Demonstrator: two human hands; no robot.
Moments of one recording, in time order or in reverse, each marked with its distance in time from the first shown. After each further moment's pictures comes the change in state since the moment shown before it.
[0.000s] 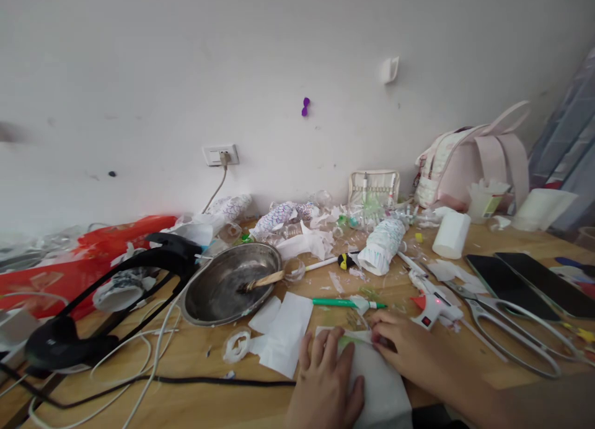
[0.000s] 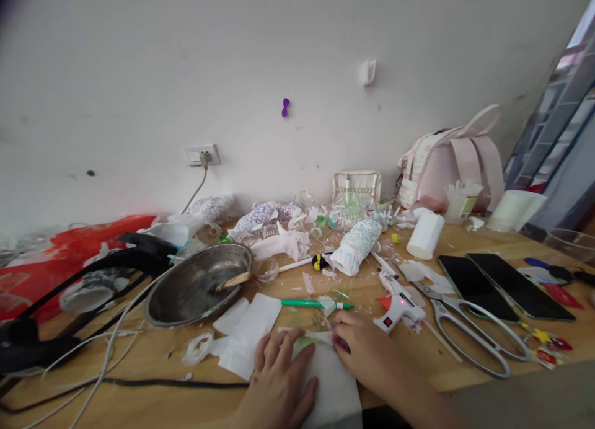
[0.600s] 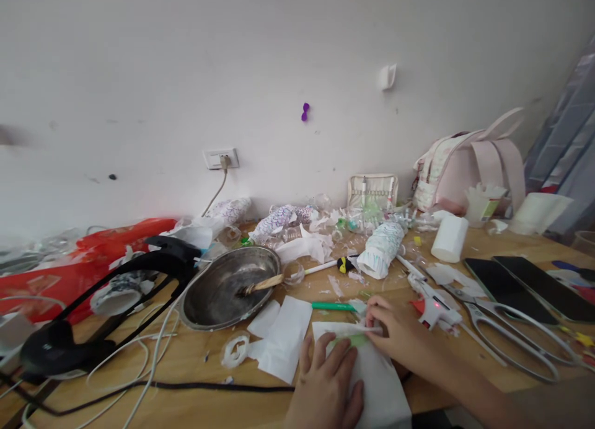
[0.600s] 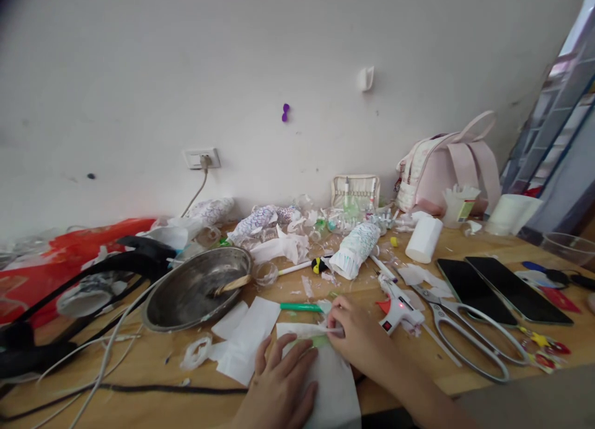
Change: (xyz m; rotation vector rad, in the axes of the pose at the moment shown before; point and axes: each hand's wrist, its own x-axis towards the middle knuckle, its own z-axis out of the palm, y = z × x) left_hand 0.004 -0.003 -0.003 -0.036 0.024 0.076; right_hand 0.017 -0.004 -0.009 -0.014 0.064 0.069
